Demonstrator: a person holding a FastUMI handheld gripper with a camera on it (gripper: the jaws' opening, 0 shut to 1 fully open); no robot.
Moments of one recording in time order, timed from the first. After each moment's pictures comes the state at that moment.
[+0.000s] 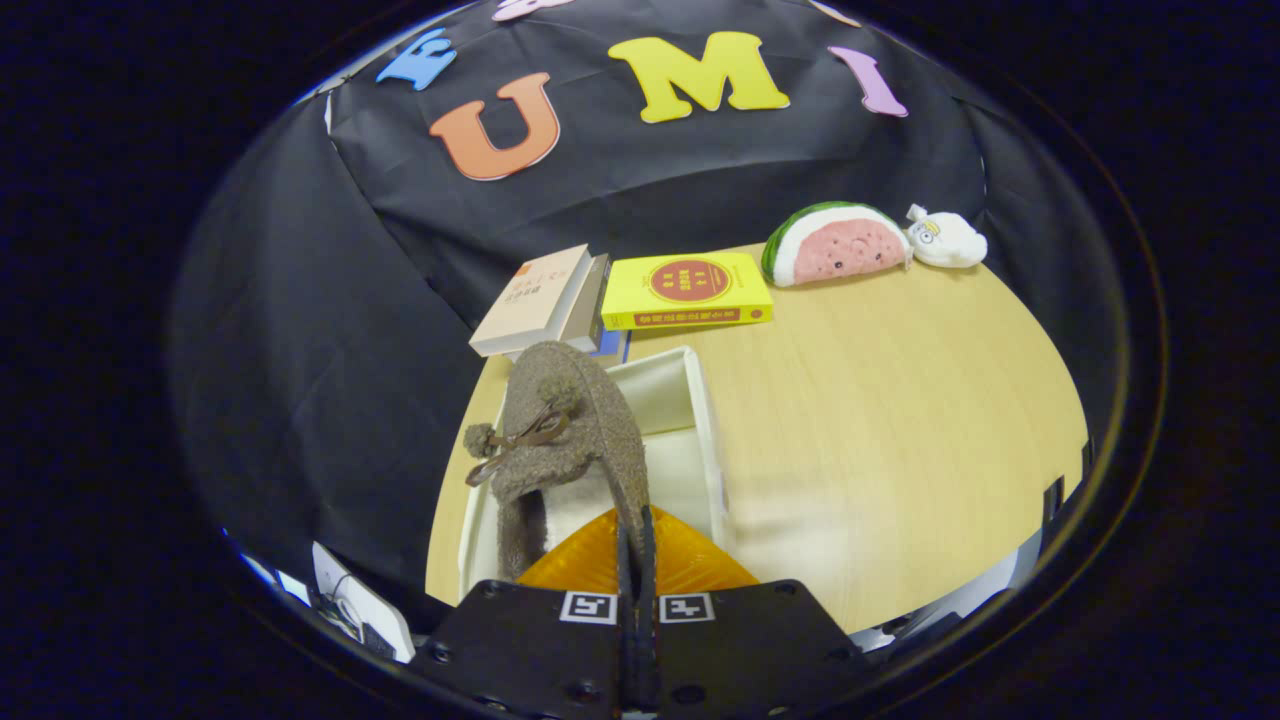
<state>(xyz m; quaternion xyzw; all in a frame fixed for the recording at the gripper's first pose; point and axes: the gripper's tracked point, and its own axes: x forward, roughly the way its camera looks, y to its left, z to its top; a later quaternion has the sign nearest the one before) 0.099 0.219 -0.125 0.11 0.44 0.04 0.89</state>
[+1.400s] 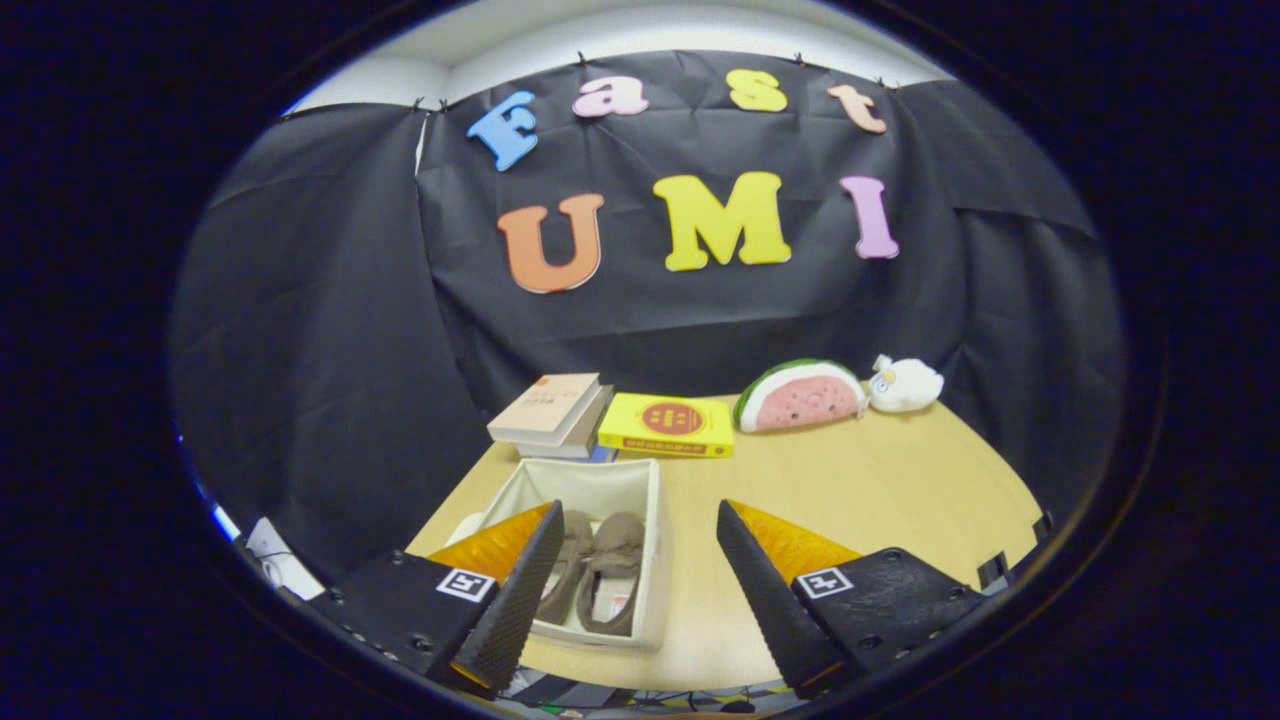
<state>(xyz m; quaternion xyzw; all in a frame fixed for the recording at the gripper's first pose) 0.039 0.148 -0.010 0.03 0.18 0.03 0.98</state>
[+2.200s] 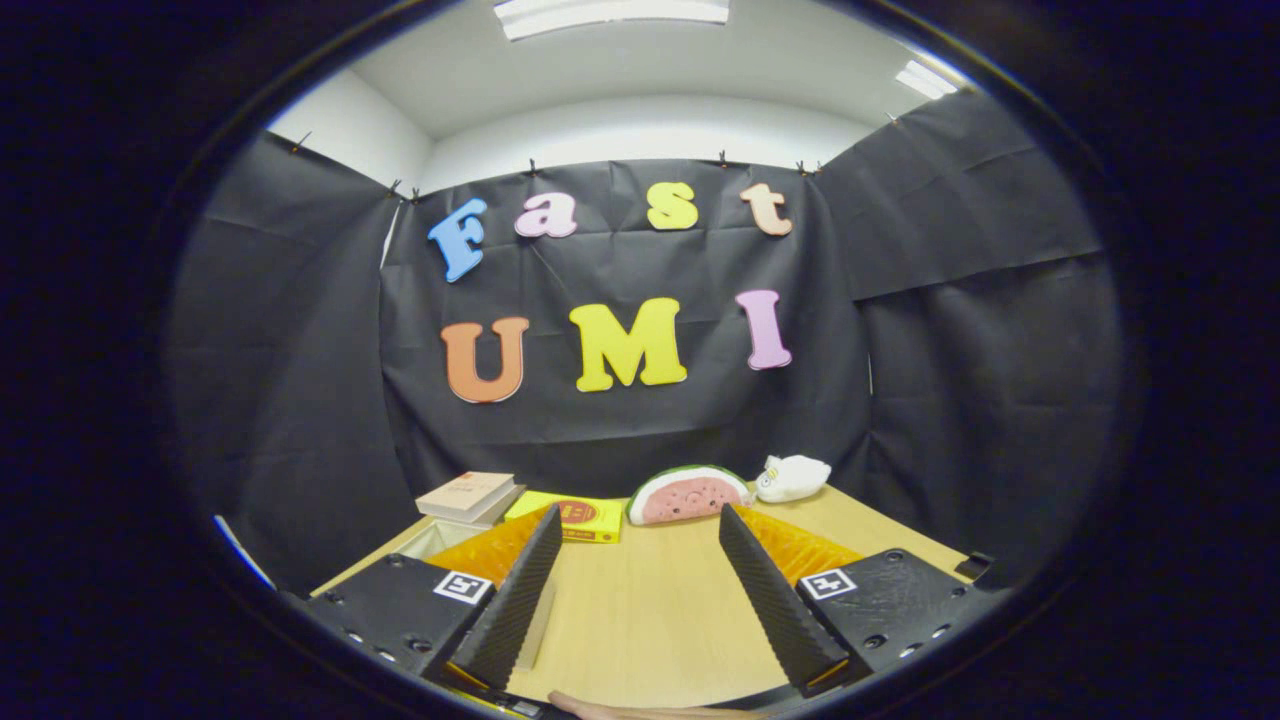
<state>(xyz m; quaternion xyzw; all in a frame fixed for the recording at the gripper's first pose) -0.041 0.004 0.032 0.01 0.02 -0.03 1.00</state>
